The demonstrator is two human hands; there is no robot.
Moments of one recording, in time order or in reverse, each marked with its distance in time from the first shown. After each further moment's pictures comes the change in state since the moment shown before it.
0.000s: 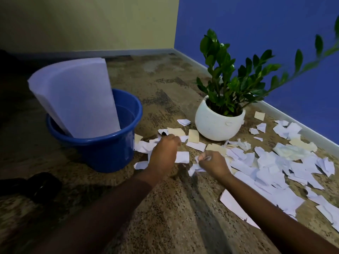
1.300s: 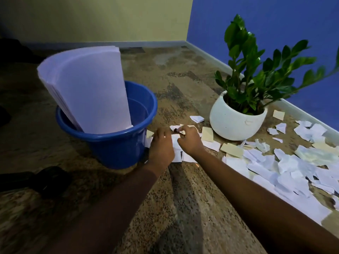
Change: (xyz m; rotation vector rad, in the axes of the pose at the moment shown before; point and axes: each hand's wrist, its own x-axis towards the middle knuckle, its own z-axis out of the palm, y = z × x) left_hand 0.005 -0.053 0.016 0.084 0.042 -0.244; right_hand 0.071 -0.061 0.083 -0.176 -0.014 -0.253
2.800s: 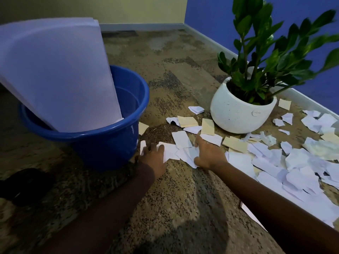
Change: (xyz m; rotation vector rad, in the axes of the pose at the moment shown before) left_hand 0.000 -0.027 0.056 0.139 -0.343 -0.040; right_hand -0.009 0.081 -0.007 -0.480 -0.245 0.119
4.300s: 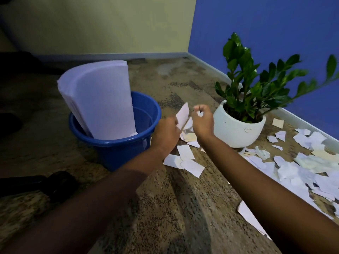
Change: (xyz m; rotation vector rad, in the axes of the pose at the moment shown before) left_hand -0.055 0.030 -0.139 -0.525 0.520 0.067; right_hand -0.026 -0.101 -0.103 1.109 0.608 -0.042
